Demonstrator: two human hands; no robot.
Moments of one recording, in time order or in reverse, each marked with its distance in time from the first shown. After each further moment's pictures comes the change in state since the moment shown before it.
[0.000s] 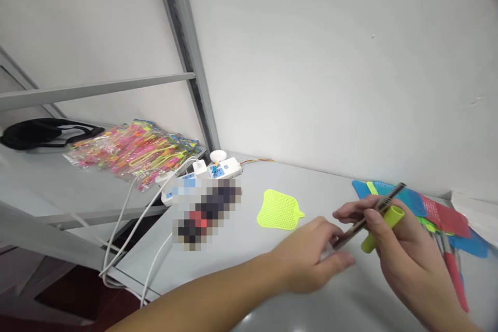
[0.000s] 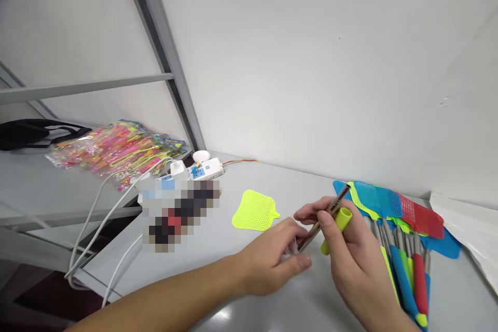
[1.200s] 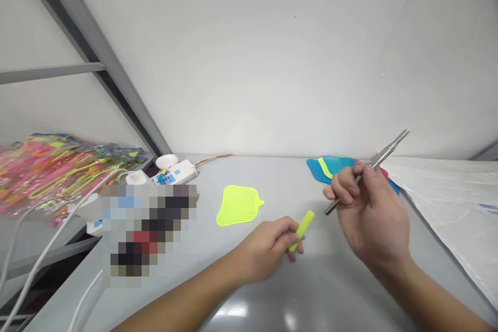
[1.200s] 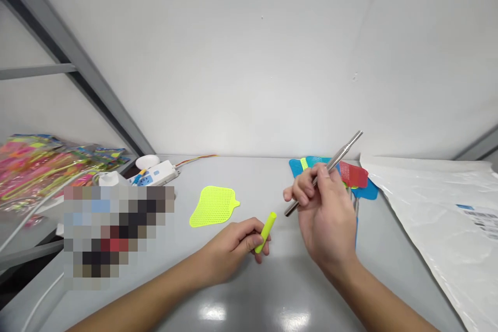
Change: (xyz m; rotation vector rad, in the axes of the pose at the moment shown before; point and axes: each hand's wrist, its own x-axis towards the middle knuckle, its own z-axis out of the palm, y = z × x) left_hand 0.006 -0.008 0.011 -0.436 -0.238 -0.325; right_hand 0.015 -0.011 -0.023 0.792 0.351 0.103
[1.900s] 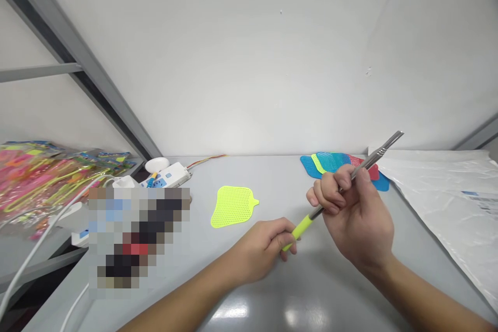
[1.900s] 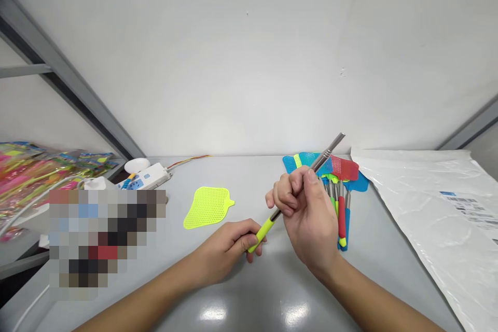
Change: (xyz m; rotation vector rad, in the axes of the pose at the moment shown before) left_hand 0.000 0.001 -0.002 0.080 -0.032 -0.003; right_hand -0.012 0.005 0.004 0.092 -0.179 0.073
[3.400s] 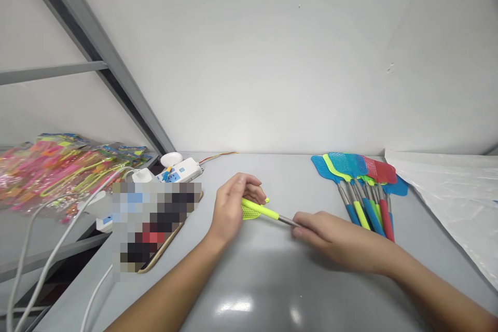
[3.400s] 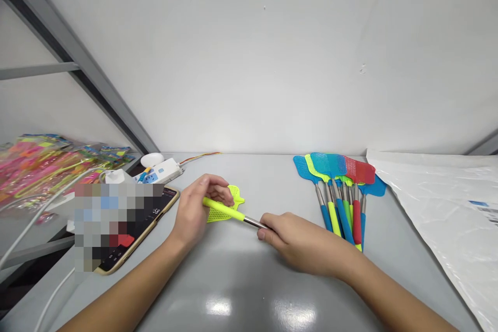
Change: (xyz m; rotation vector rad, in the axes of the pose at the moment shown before) left_hand -0.005 0.008 -0.051 -0.329 0.677 0.312; right_hand 0.003 0.009 -0.030 -1.322 -0.763 0.508
